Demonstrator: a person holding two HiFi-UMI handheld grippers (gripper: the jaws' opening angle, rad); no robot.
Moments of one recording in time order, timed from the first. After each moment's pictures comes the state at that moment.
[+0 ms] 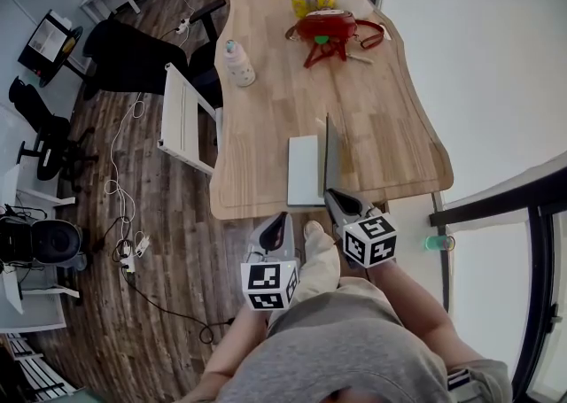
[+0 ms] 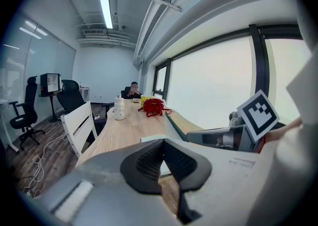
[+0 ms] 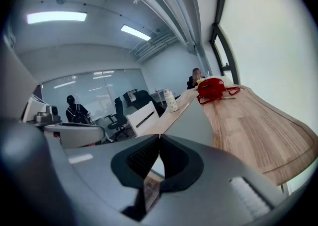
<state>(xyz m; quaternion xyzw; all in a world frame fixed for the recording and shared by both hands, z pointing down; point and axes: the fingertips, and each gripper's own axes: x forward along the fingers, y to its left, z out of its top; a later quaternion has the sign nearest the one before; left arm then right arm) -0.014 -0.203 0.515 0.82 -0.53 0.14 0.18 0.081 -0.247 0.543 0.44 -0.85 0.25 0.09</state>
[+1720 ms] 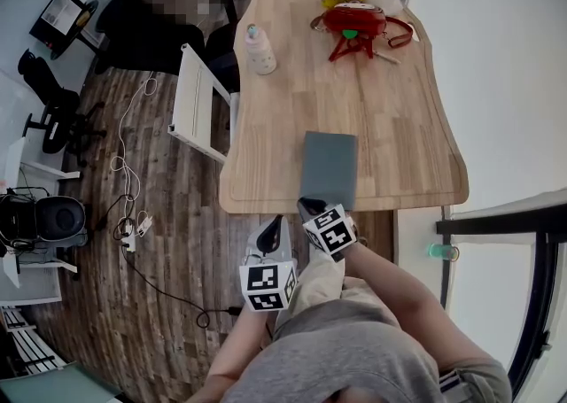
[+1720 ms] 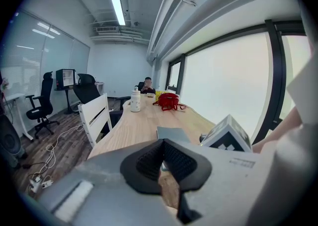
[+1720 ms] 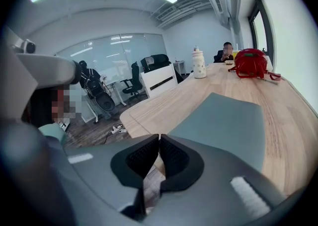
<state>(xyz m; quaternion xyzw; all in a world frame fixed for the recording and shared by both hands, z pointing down) -0.060 -0.208 0.548 0.77 -0.59 0.15 0.21 -0.029 -0.253 0.668 0.31 -0.88 0.24 0.28</state>
